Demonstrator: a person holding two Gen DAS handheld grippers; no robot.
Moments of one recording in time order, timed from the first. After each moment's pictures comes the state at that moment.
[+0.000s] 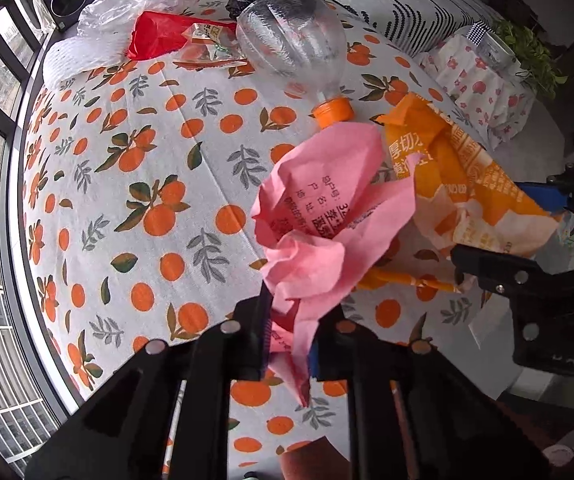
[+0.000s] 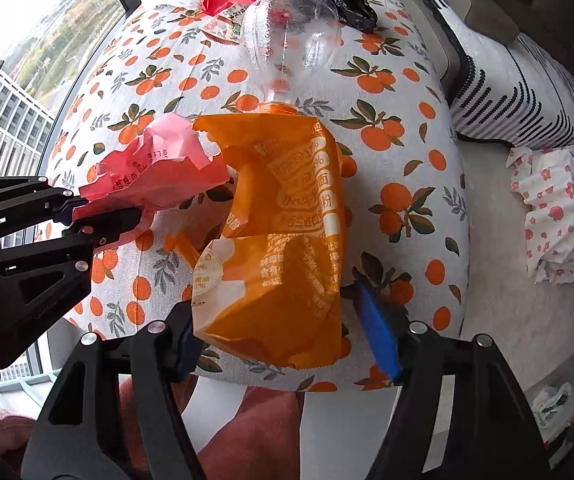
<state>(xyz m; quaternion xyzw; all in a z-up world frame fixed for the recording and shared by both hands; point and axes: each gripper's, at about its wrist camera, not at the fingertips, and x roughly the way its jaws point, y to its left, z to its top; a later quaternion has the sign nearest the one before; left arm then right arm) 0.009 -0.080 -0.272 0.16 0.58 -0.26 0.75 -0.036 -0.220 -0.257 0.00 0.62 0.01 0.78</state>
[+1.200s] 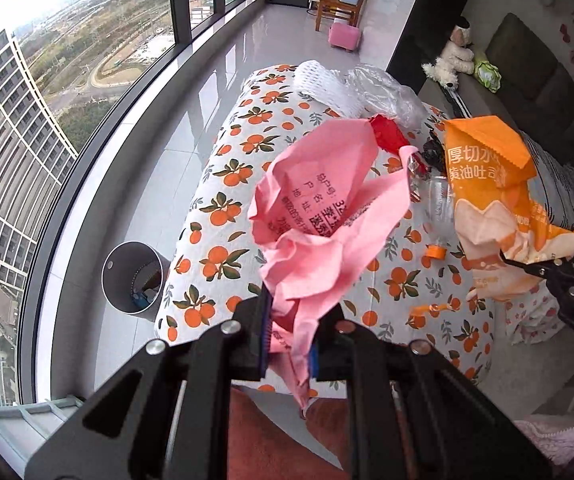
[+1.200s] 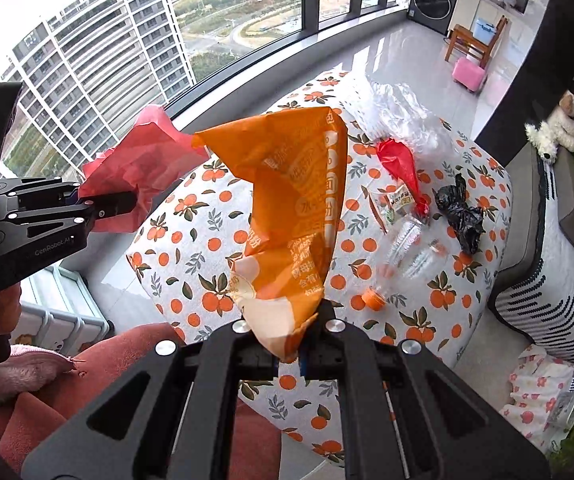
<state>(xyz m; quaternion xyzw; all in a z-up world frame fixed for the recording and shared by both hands) -0.041 0.072 -0.142 -0.10 0.53 0.03 0.85 0.005 -0.123 -0.113 -0.18 0.51 0.29 0.79</state>
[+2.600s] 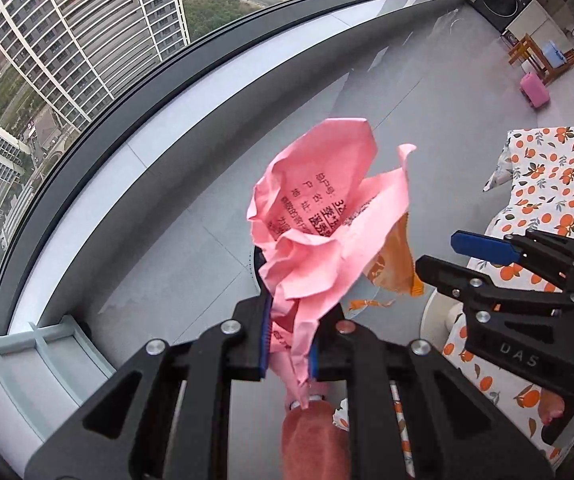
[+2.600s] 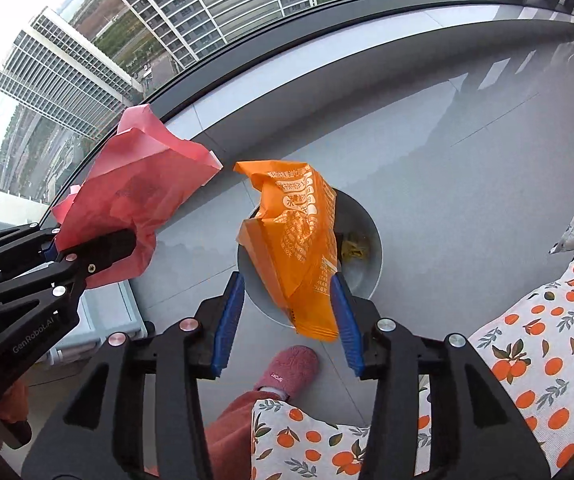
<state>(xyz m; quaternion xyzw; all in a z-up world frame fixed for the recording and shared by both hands) -0.041 0.510 -0.433 -0.27 0.58 0.22 0.74 0.087 0.409 -0.460 -0.27 0.60 0.43 0.62</state>
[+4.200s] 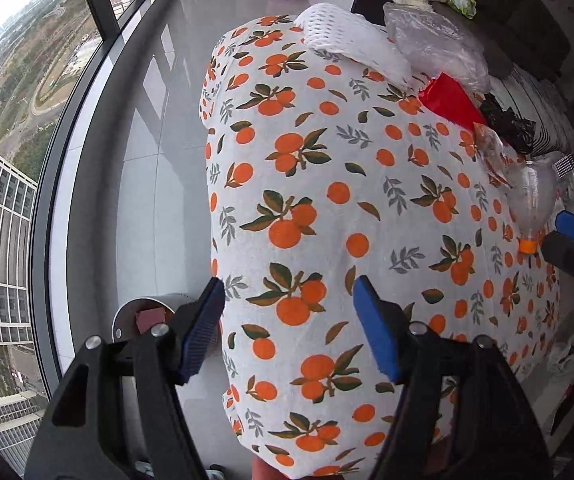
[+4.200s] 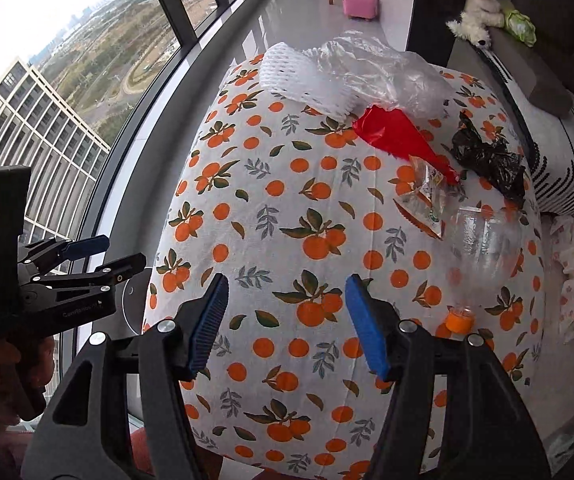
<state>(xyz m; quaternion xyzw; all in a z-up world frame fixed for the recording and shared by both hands) 0.123 0.138 -0.235 0.01 0.59 -0.12 0.80 0.115 -0.089 -0.206 0.01 0.56 0.07 0.83</state>
